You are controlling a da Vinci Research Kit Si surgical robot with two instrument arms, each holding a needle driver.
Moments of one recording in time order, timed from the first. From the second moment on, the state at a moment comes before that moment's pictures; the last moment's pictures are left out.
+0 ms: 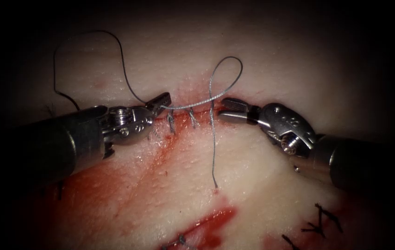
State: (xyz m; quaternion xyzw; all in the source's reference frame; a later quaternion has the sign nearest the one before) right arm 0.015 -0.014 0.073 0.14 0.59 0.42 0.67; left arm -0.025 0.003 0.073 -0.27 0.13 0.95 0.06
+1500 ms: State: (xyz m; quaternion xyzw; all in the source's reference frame) right arm 0.021 -0.013 0.072 0.38 0.59 -0.06 0.71; left arm -0.030 0.004 0.080 -0.21 0.17 0.96 -0.02
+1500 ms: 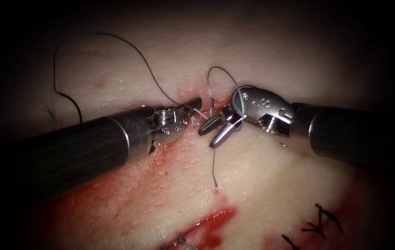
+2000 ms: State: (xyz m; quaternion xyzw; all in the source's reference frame) right arm 0.024 -0.017 0.073 0.39 0.49 -0.18 0.76; left arm -0.028 0.003 0.079 -0.21 0.17 0.96 -0.03
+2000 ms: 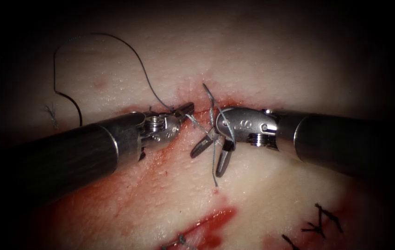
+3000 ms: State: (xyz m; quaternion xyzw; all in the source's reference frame) right arm 0.025 -0.017 0.075 0.40 0.47 -0.22 0.75; left arm -0.027 -0.003 0.079 -0.19 0.19 0.96 -0.03
